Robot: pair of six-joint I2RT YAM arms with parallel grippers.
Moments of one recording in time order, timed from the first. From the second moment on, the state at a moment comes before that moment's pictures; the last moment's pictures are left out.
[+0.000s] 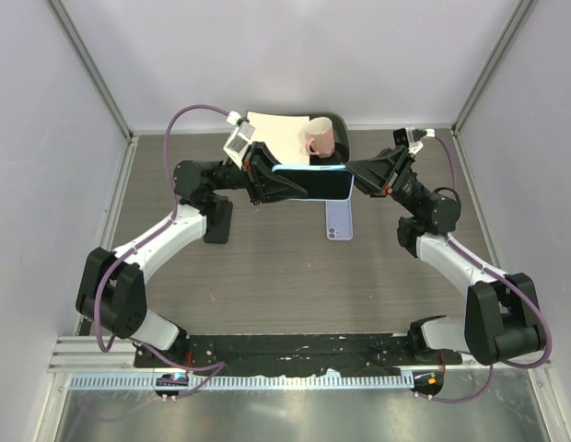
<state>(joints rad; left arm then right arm) -0.51 1.49 1.09 1.17 1.17 -0.89 0.22 1.31 0.71 1.46 -0.73 1.87</state>
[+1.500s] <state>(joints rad) -0.69 1.47 1.15 1.29 1.46 -0.94 0.13 1.34 0.71 1.20 -0.73 1.84</state>
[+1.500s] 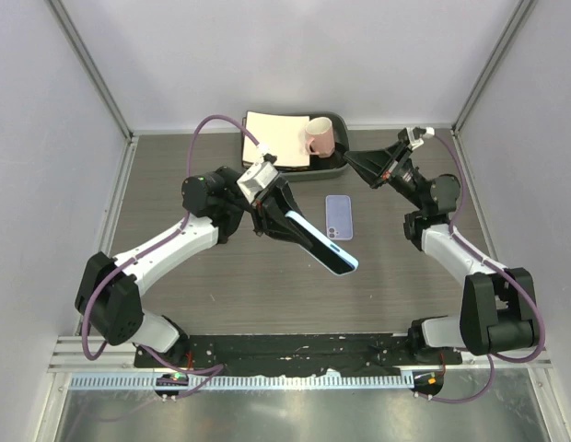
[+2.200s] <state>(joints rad) -0.49 1.45 0.99 1.18 1.06 -0.95 0.07 1.10 1.06 -0.31 -1.00 0.02</state>
